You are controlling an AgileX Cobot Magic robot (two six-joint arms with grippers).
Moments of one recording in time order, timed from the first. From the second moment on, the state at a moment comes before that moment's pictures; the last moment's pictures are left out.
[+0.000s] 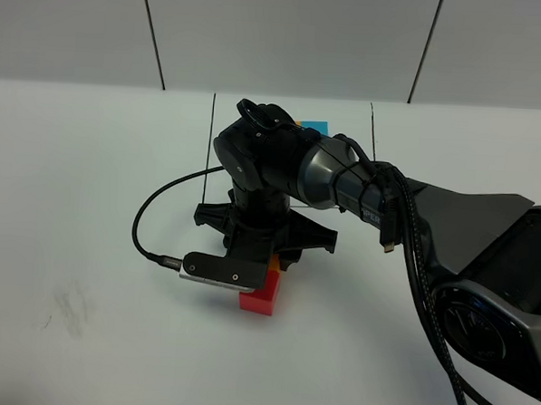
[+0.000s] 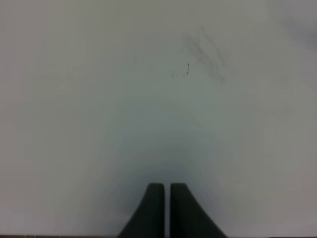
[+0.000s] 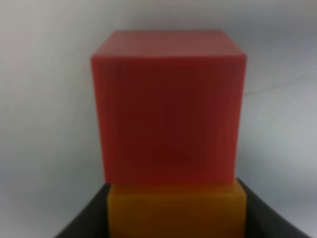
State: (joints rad) left arm 0.01 0.31 -0.51 0.01 1.07 -0.02; right arm 0.74 2.38 -1.95 -0.11 1.14 -2.09
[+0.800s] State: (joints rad) left arm 0.01 0.31 -0.51 0.01 1.07 -0.02; right arm 0.74 2.38 -1.95 -0.11 1.15 -2.09
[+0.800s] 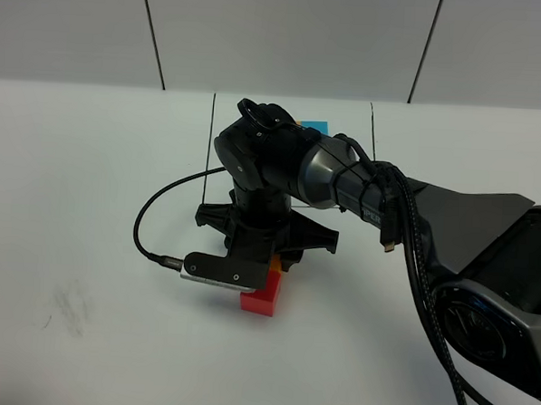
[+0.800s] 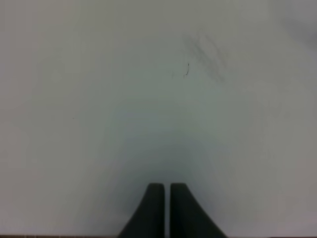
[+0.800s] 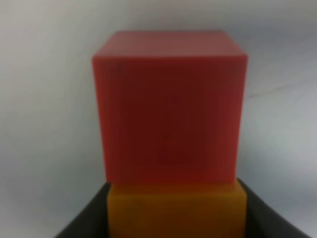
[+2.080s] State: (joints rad) left arm 0.01 0.31 -0.51 0.01 1.07 -0.02; right arm 0.73 2.38 -1.95 -0.08 1.14 -2.08
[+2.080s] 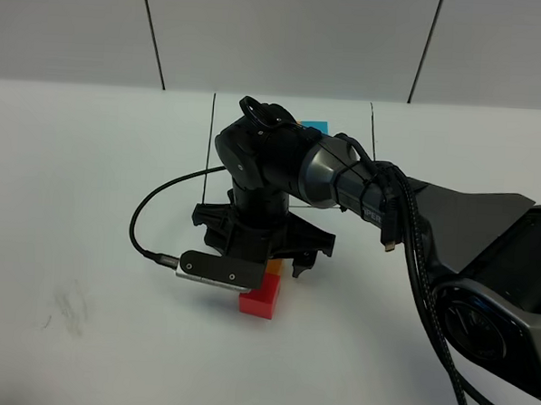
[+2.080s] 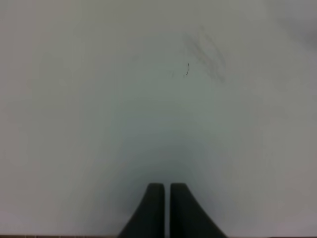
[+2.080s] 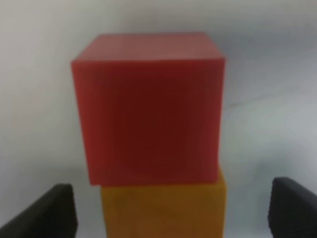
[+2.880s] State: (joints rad) left arm 0.01 0.31 -0.51 0.01 1.07 -0.02; right arm 0.70 2.17 -1.95 -0.13 1.16 -1.97
